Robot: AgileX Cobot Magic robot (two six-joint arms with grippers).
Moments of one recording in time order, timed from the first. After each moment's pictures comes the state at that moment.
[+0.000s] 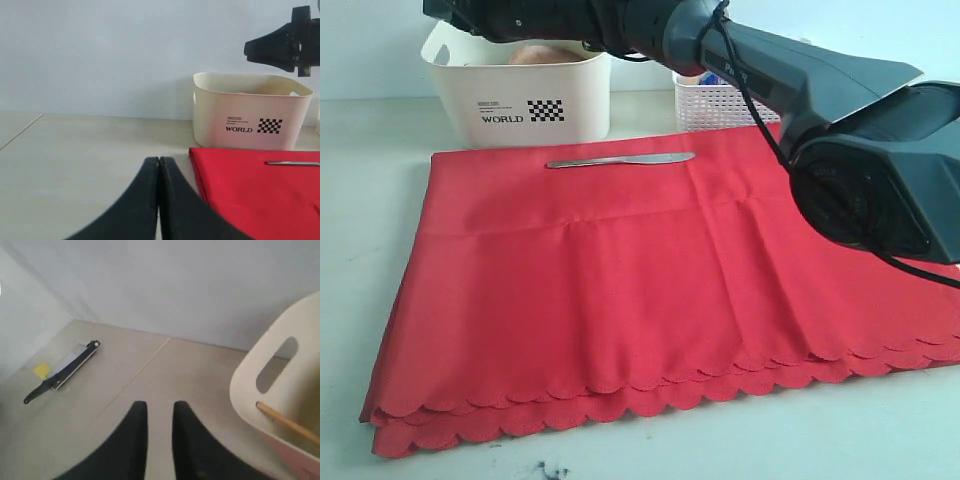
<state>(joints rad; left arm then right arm) 0.05 0.01 0.00 -0.04 0.13 0.03 0.60 2.57 -2.41 1.30 0.50 -0.70</state>
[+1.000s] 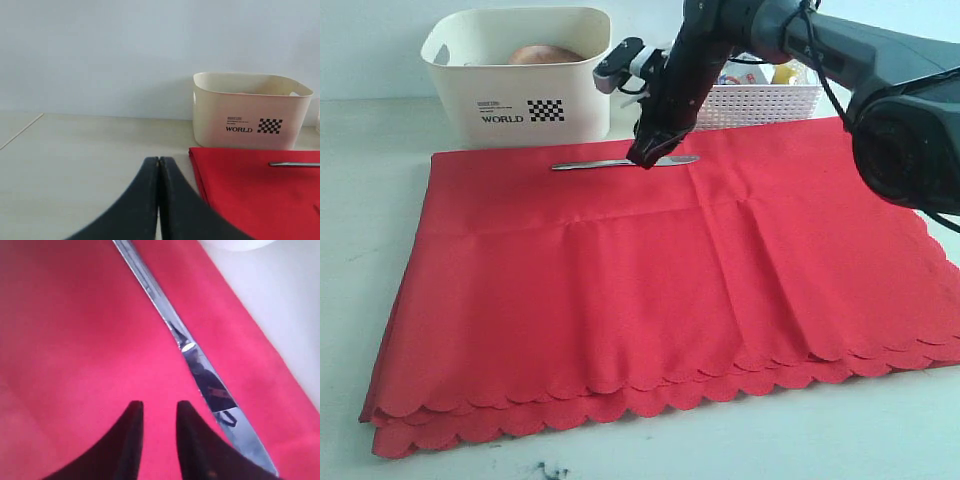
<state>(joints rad) 0.05 0.01 0.00 -0.04 0.13 0.03 0.40 2.57 -2.32 0.24 1.11 -0.72</state>
